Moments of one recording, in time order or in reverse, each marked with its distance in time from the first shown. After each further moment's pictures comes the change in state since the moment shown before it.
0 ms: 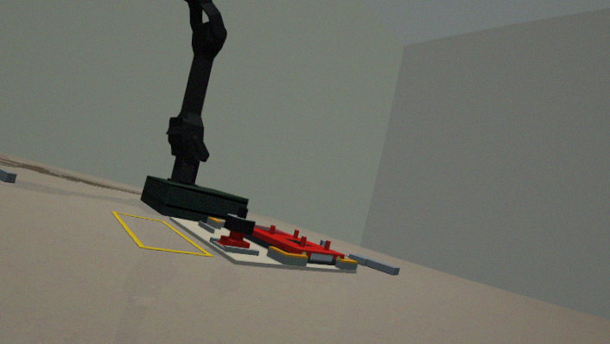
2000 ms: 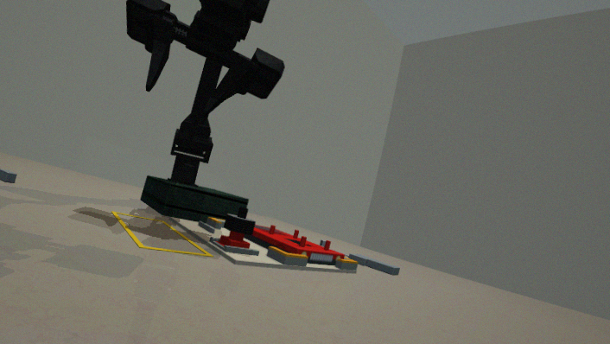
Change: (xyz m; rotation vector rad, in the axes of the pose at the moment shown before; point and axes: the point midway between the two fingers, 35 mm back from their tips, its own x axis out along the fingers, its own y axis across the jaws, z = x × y) arm -0.430 0.158 -0.356 -1.184 1.050 1.180
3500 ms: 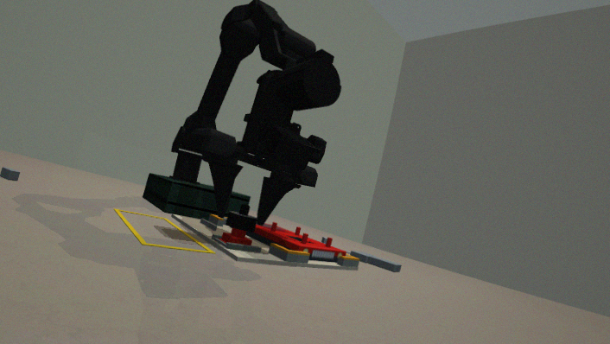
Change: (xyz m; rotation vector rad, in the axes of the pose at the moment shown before) arm 0.075 0.124 -0.096 -0.359 0.303 0.164
